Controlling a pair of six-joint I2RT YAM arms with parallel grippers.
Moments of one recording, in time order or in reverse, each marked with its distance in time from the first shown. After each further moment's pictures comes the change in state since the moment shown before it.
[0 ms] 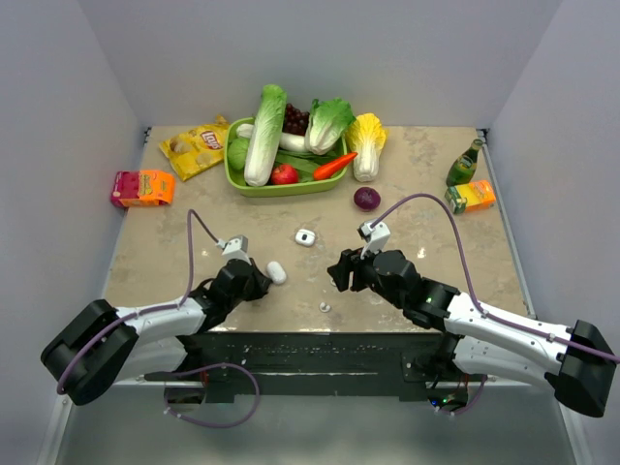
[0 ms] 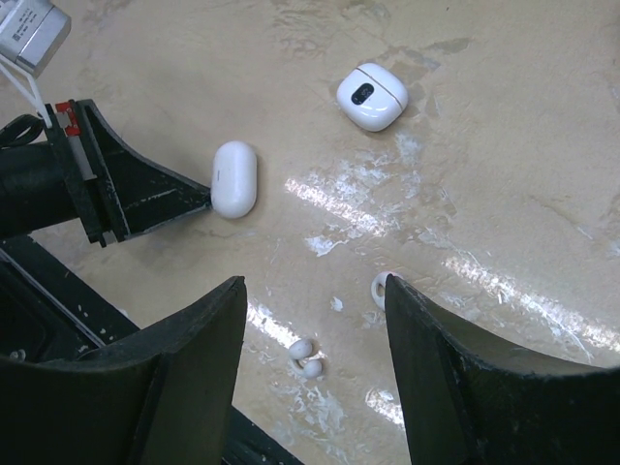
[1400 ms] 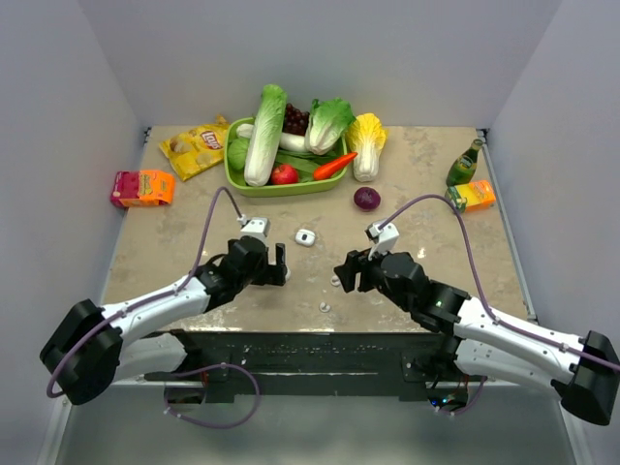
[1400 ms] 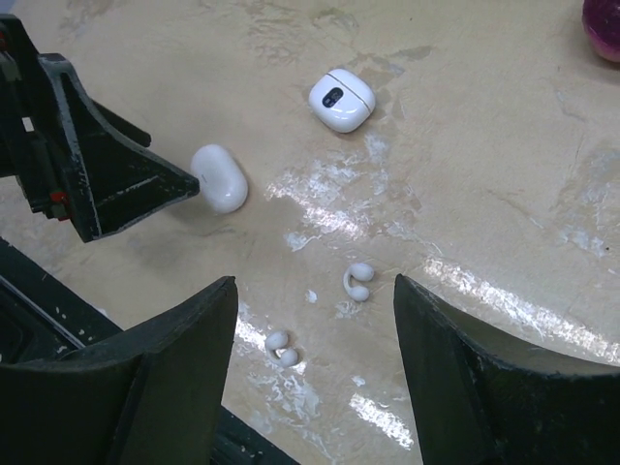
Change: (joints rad) left arm -0.033 -0.036 0.274 -0.387 -0.058 0.302; right arm 0.000 -0.082 0.000 -0.084 0.049 -0.029
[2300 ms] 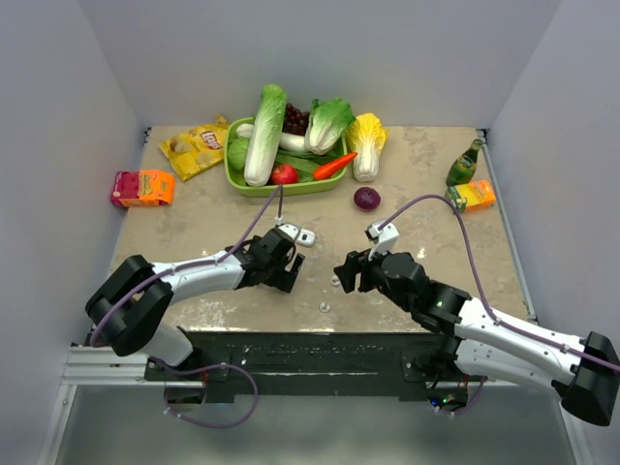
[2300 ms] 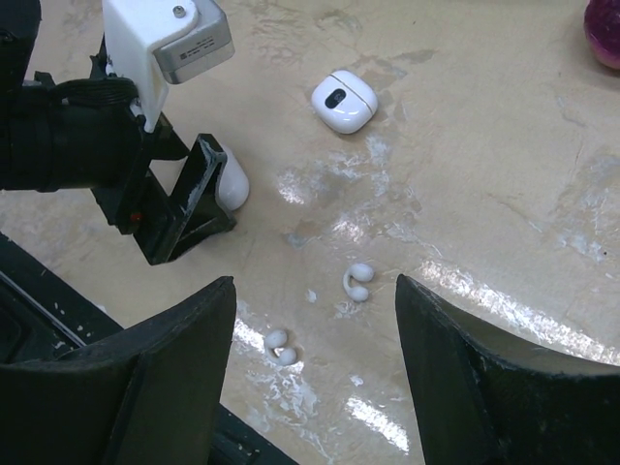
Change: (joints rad) left arm -0.048 0.372 0.245 -0.187 0.037 0.243; right arm 0.000 -0.010 0.000 -0.003 -0.008 -0.019
